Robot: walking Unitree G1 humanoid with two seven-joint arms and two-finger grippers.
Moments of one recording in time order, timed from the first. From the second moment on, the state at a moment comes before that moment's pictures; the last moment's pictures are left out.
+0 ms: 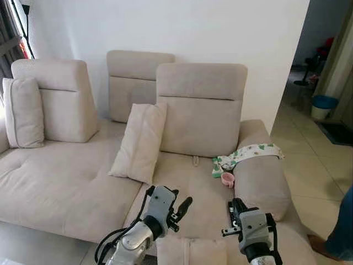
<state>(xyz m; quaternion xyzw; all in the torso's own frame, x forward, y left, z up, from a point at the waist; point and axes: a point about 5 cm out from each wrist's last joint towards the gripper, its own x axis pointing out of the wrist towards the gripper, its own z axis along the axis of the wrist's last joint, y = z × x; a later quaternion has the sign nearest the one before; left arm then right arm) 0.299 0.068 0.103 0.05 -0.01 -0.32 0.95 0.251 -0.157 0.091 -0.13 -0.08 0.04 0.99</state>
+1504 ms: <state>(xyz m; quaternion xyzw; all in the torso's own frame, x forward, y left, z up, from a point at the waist) 0.283 0.095 0.071 0.04 0.04 -0.33 0.94 0.241 -0.146 0.072 -0.17 -0.05 0.18 0.97</state>
